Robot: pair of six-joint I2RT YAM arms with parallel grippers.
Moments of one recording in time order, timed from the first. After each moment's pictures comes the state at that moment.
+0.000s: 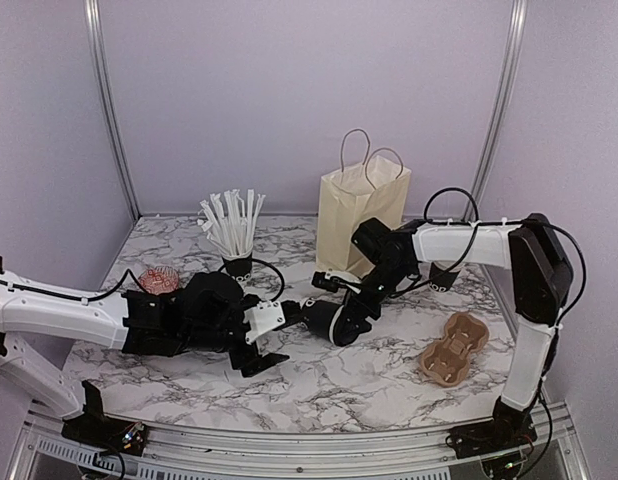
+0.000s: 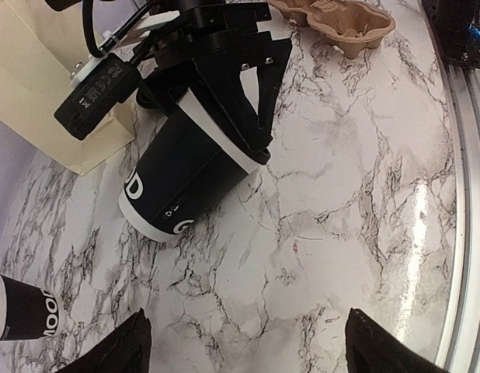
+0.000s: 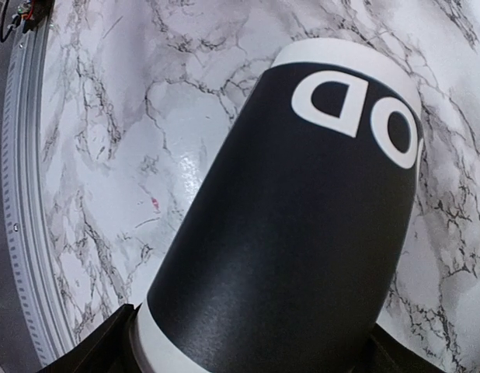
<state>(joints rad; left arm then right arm) -1.13 1.38 0.80 -0.10 -0.07 0.28 0.66 1.91 1.38 -0.79 -0.57 -0.52</state>
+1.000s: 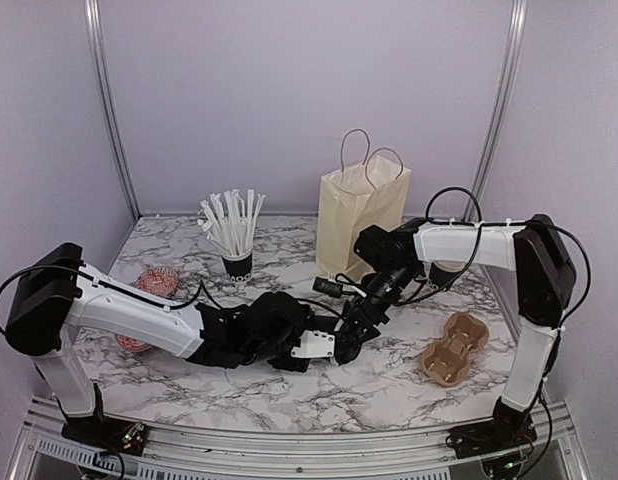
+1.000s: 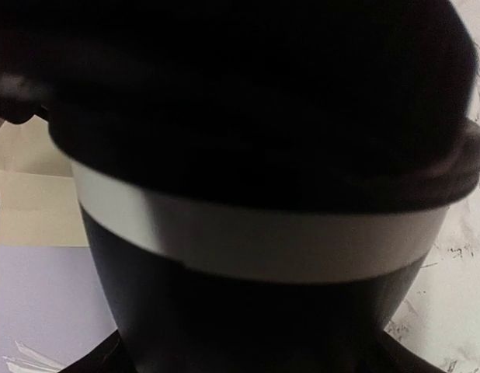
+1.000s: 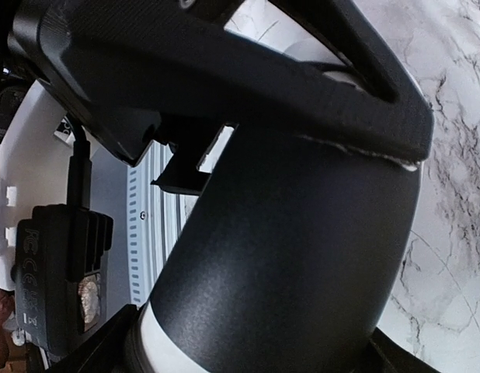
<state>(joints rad) -1.20 1.77 1.00 0.07 -0.36 0.81 0.68 1.88 1.38 -1.00 -0.91 -0.58</state>
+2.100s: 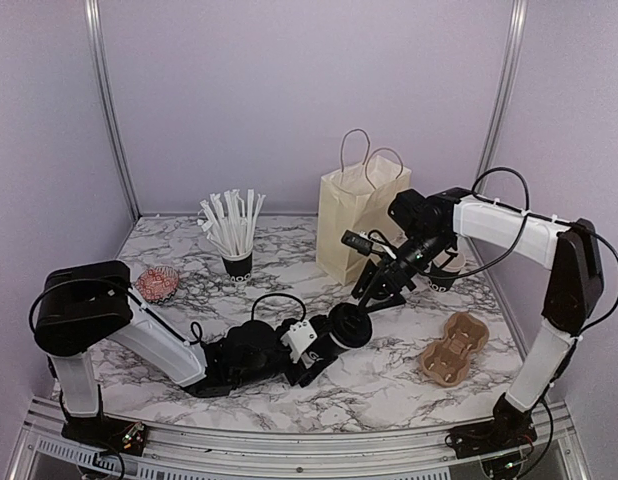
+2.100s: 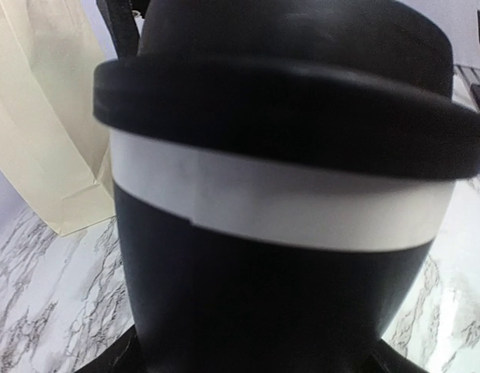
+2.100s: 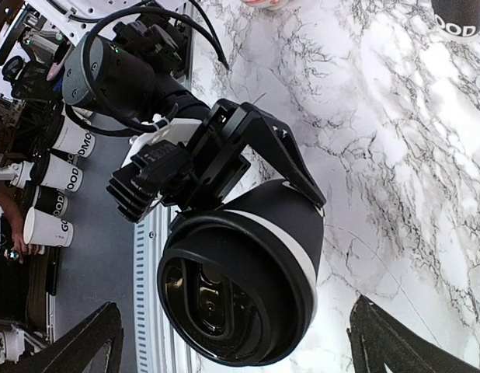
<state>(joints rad) -1.21 1.92 0.74 0.87 -0.22 0.18 0.53 1.74 1.45 -1.12 -0.96 -0.65</state>
